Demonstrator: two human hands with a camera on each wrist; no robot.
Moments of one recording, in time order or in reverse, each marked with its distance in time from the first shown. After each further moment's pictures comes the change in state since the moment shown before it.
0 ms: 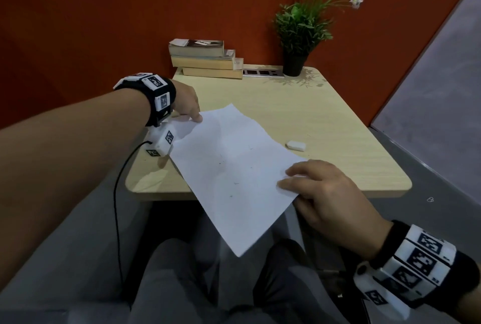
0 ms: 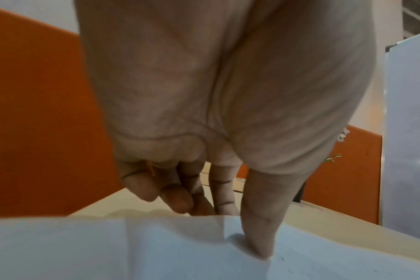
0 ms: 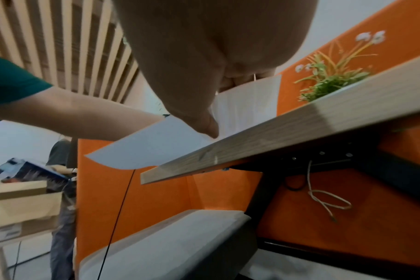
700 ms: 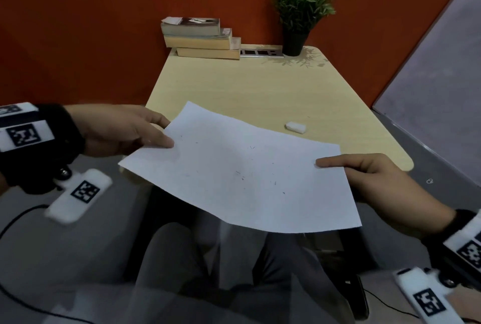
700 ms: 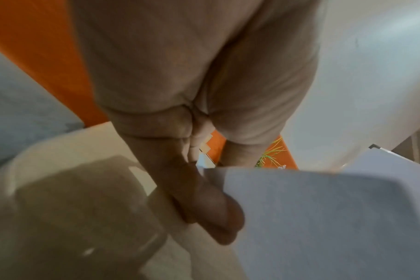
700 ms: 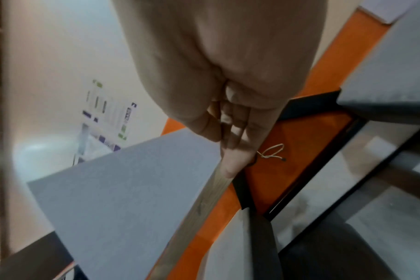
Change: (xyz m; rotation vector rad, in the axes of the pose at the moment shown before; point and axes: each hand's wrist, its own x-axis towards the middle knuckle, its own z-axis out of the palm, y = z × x) left_hand -0.143 -0.040 0.064 -0.973 -0.276 -0.021; right_hand -0.020 0.020 -0.043 1.009 -0.173 0.885
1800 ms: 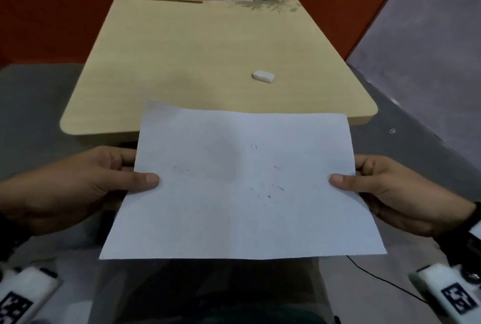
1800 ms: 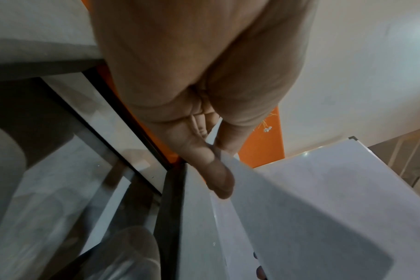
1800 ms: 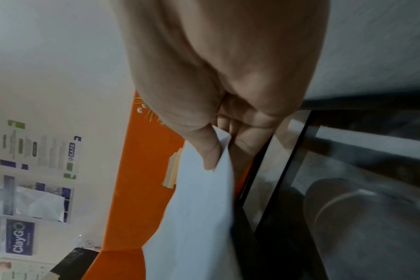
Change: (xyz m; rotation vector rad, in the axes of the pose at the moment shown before) left_hand -0.032 -0.082 0.107 -0.321 -0.178 0.044; right_hand -0.069 0.048 -0.038 0.317 -0.140 0.401
